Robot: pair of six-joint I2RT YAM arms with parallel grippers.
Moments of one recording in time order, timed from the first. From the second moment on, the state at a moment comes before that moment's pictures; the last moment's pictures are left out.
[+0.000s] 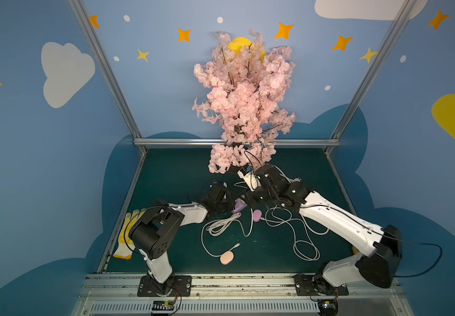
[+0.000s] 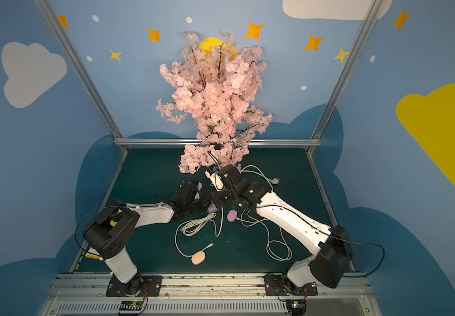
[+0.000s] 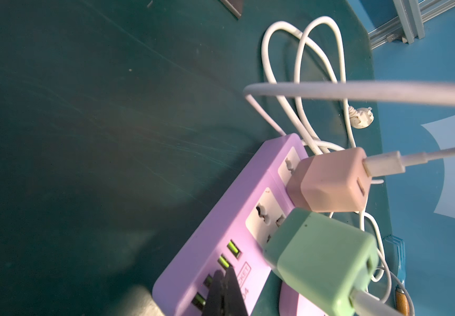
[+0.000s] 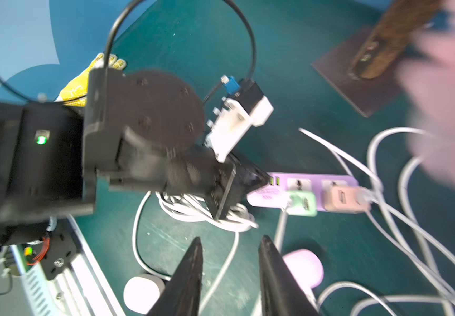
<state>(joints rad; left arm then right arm) -0.59 1.76 0.82 0.20 0.18 -0.79 0.85 1.36 1.20 -0.53 -0.05 0.14</state>
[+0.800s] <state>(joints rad) -0.59 1.76 0.82 0.20 0.19 -0.79 0.81 1.50 0.84 -0.09 0.14 -0.04</state>
